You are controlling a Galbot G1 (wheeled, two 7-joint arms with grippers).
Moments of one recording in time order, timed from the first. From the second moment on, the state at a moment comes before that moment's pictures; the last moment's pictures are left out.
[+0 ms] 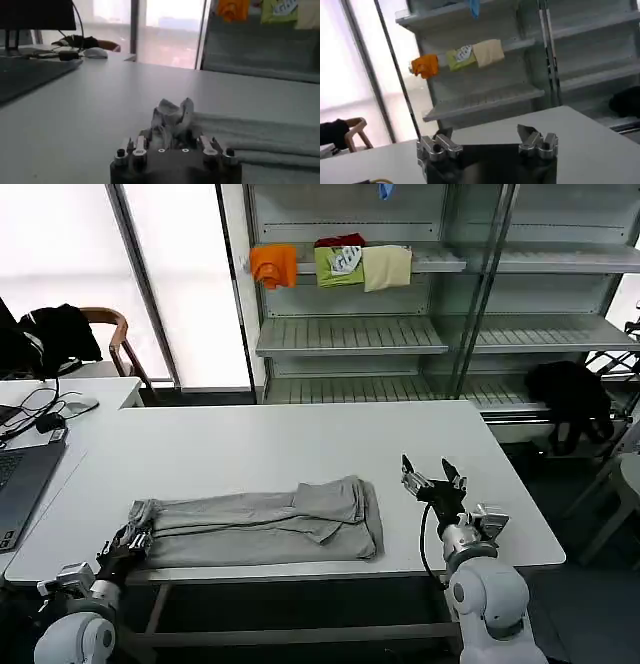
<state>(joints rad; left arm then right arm) 1.30 -1.27 -0.82 -1.78 -0.44 0.39 0.02 -1.13 1.49 0.54 2.03 0.33 -0.48 0.06</state>
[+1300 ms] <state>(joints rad) 1.19 -0.98 -1.04 -1.77 -0.03 0.34 0.23 -1.13 1.47 0.54 1.97 0.36 -0.44 0.04</state>
